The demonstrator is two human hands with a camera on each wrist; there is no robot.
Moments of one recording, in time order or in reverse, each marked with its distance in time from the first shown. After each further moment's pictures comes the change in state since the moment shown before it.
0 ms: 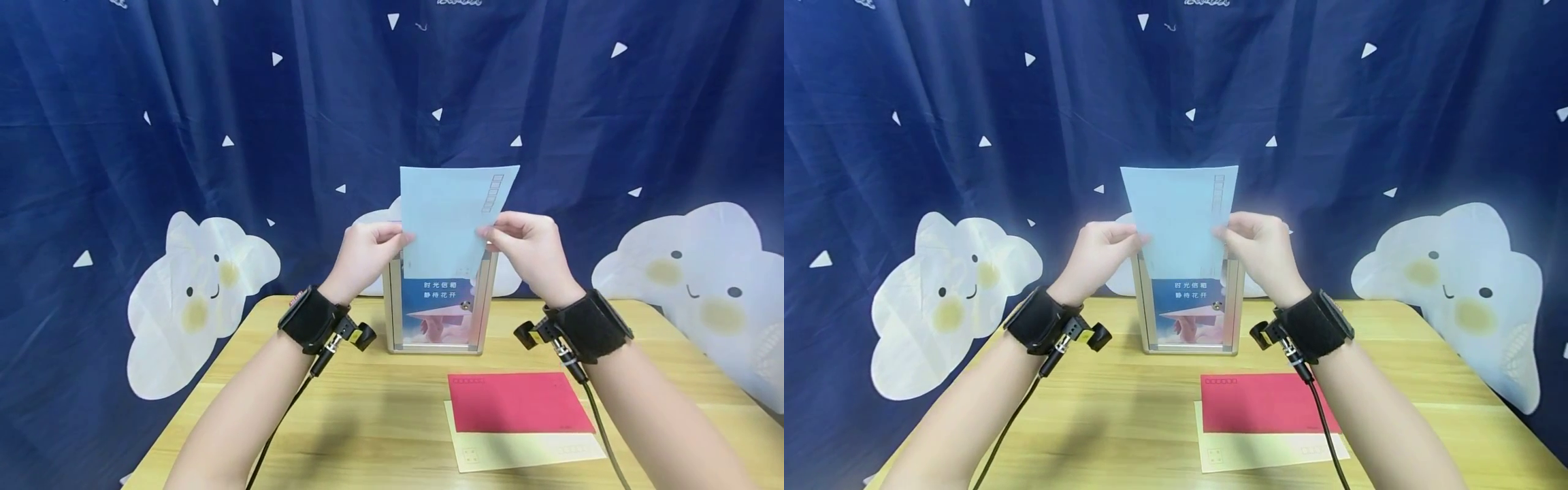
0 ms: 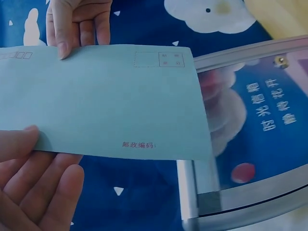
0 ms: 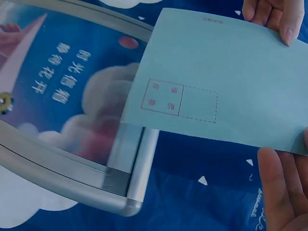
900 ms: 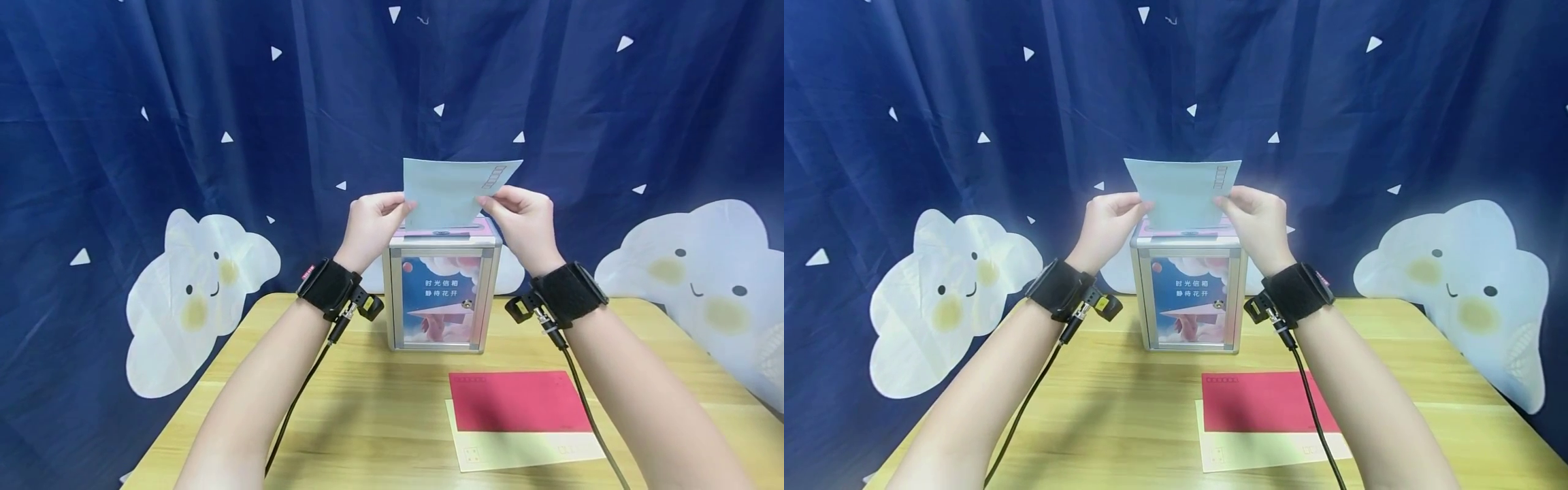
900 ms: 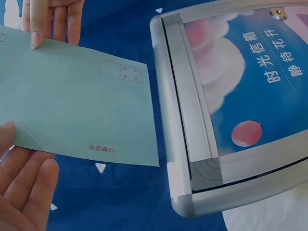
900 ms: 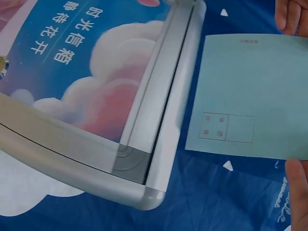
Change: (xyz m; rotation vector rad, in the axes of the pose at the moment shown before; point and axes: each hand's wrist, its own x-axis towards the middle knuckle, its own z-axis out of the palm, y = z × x) left_hand 0.036 -0.009 0.003 0.035 0.101 -0.033; right_hand 0.033 0.015 0.013 0.077 0.138 -0.028
